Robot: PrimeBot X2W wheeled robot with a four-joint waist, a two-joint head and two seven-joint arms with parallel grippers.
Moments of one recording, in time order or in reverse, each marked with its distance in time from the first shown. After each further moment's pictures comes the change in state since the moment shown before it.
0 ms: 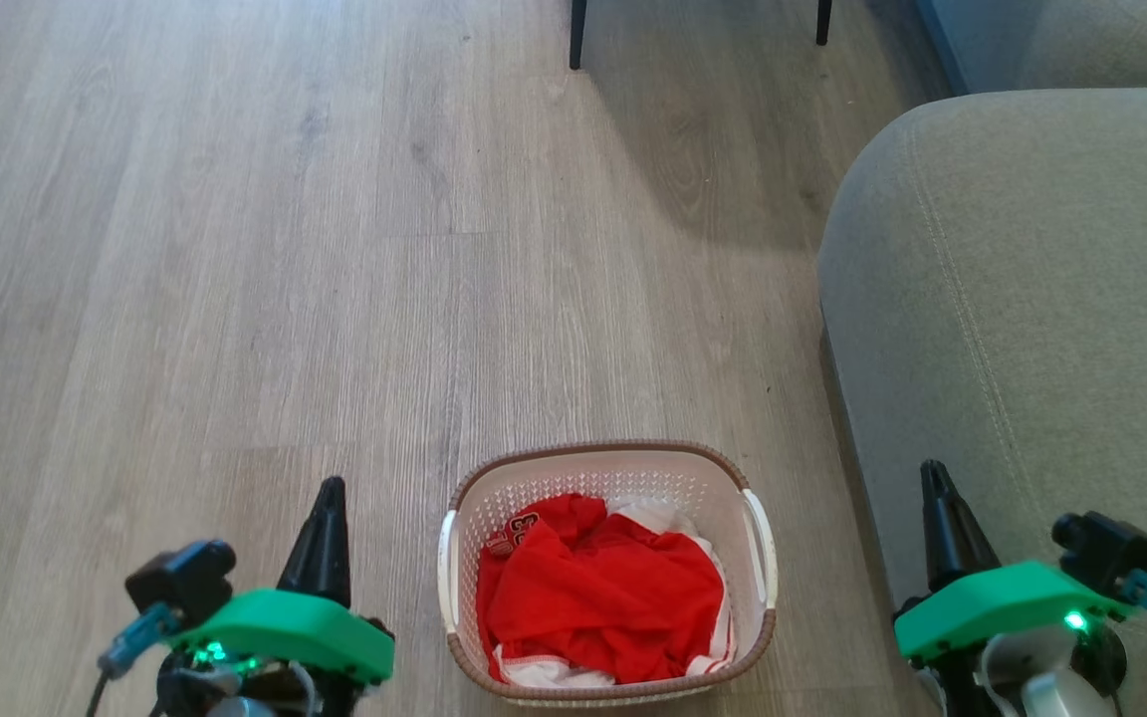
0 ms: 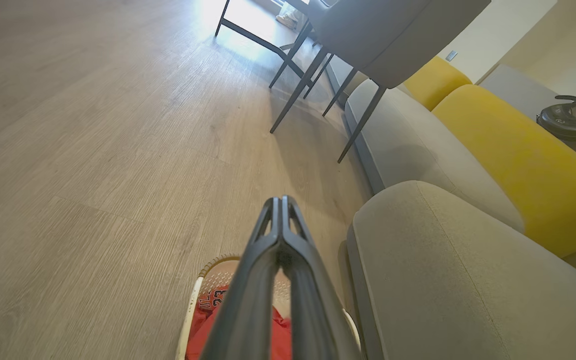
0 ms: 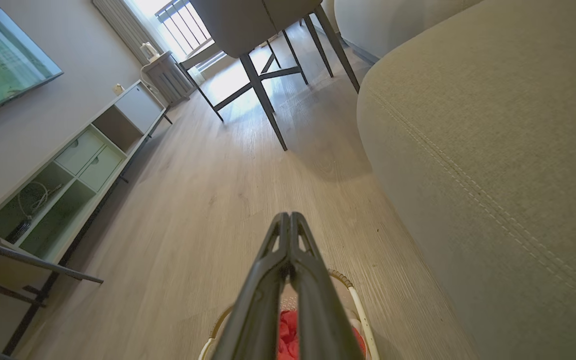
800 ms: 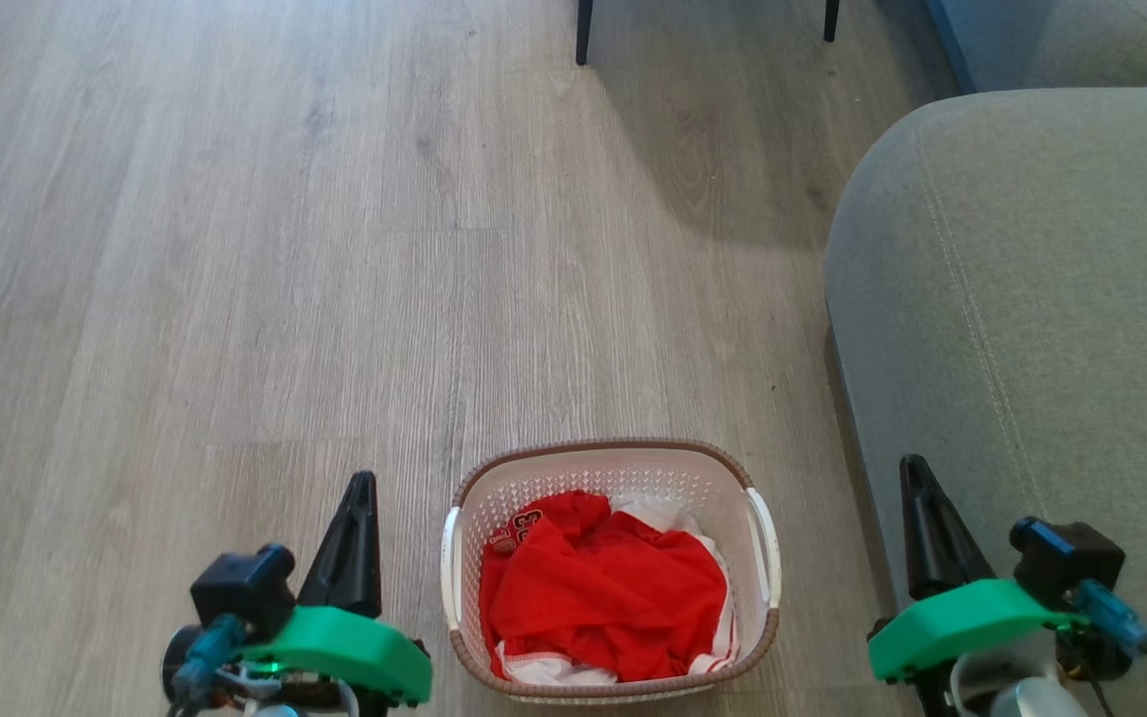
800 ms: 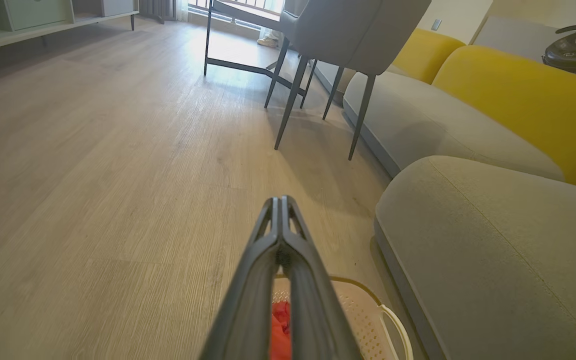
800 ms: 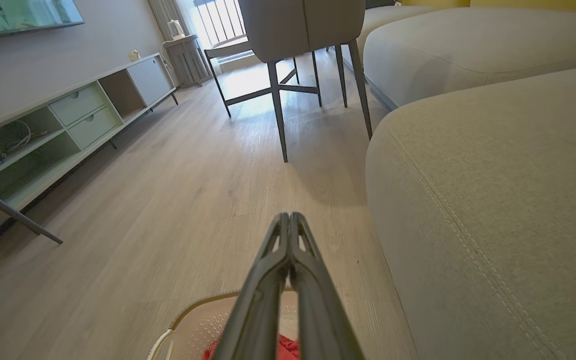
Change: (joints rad) left arm 0.016 -0.004 -0.054 -0.037 0.276 0.035 -0.053; right arm 0.019 0.003 0.032 -0.030 -0.274 0.000 -0.055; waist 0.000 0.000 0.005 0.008
